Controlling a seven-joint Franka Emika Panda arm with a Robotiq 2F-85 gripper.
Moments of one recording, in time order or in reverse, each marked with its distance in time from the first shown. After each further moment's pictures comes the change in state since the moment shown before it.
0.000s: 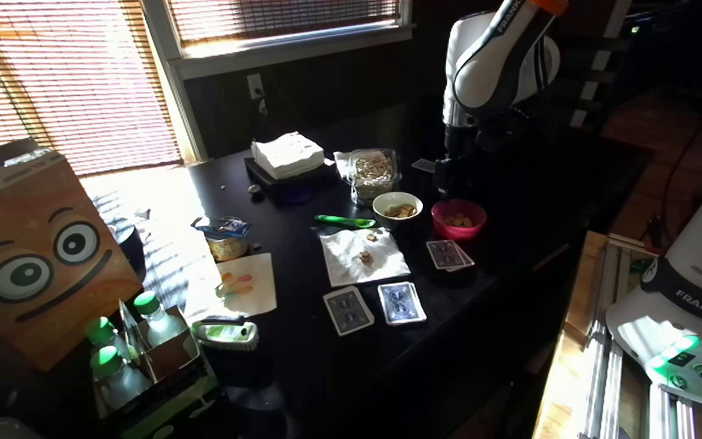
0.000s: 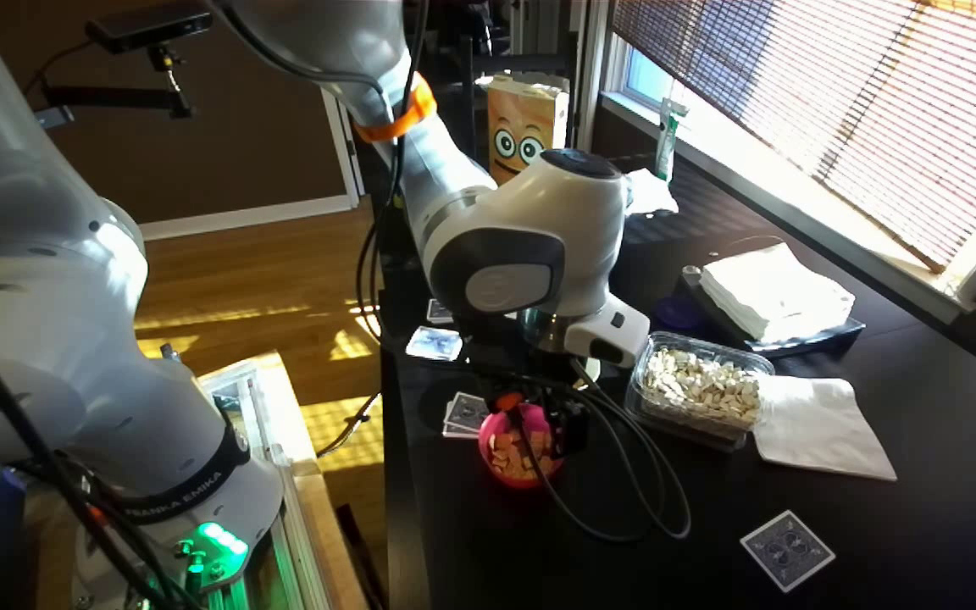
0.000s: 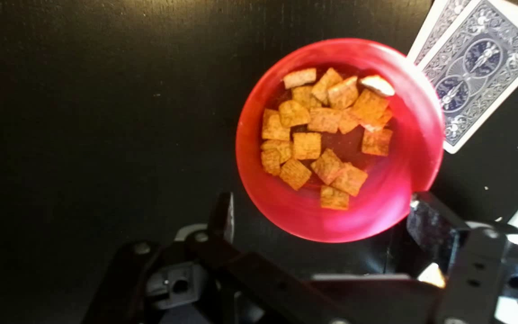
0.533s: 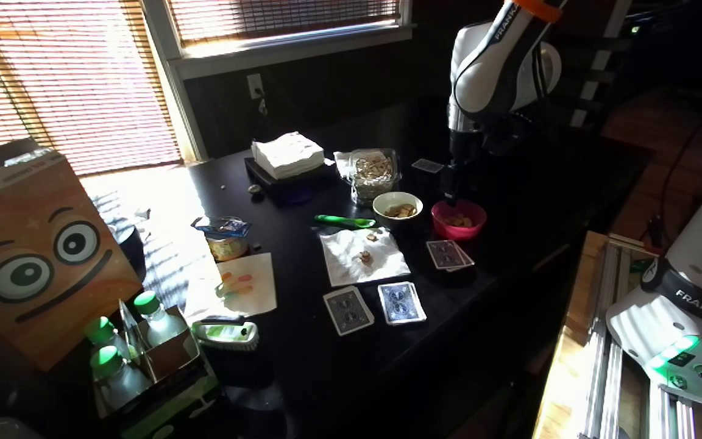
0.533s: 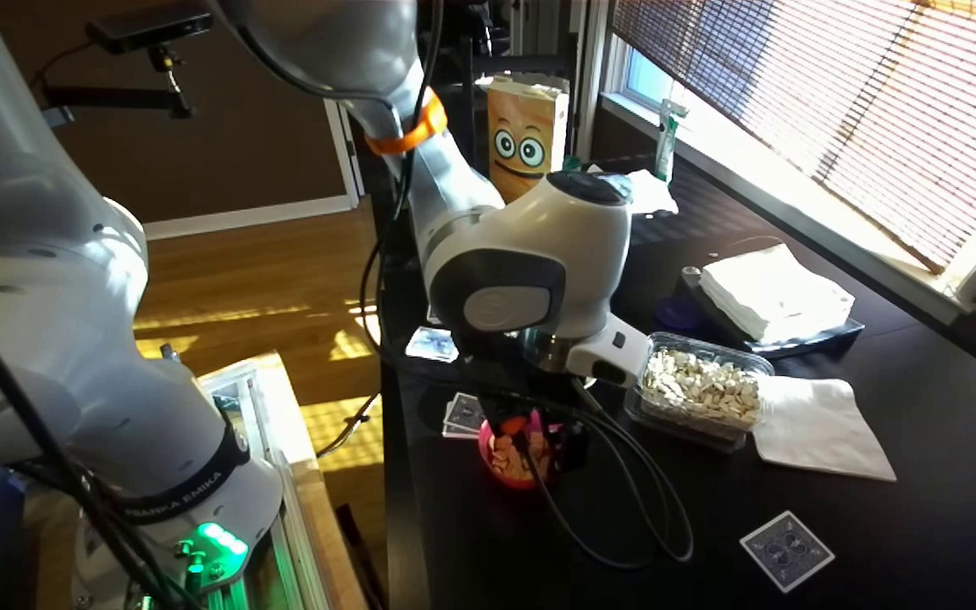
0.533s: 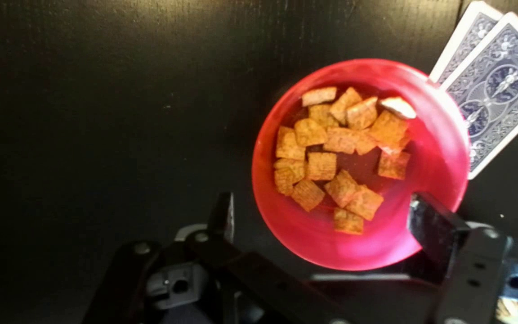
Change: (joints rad) arm -0.026 0.035 -0.002 0.000 0.033 0.009 -0.103
